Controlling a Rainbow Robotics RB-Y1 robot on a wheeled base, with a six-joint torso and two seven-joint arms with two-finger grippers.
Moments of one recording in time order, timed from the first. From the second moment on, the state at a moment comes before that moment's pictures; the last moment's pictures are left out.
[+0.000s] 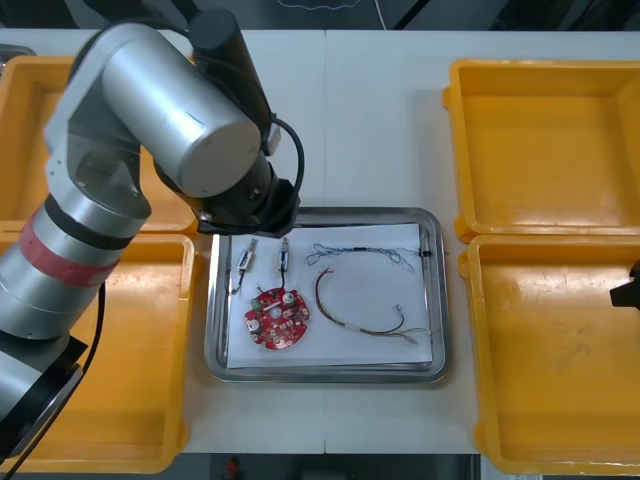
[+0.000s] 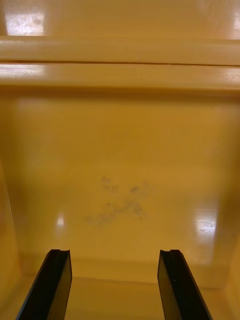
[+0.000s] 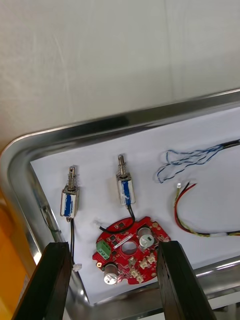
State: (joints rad) right arm -0.07 -0.71 -0.39 -2.22 -0.88 1.92 1.38; left arm -0.76 0.40 -0.38 -1.92 0.59 1.91 -0.91
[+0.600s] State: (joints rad) right arm -0.33 -0.75 -0.04 -2.26 -0.91 1.92 1.36; left arm -0.63 0.65 -0.08 -2.14 0.82 1.91 -0.91
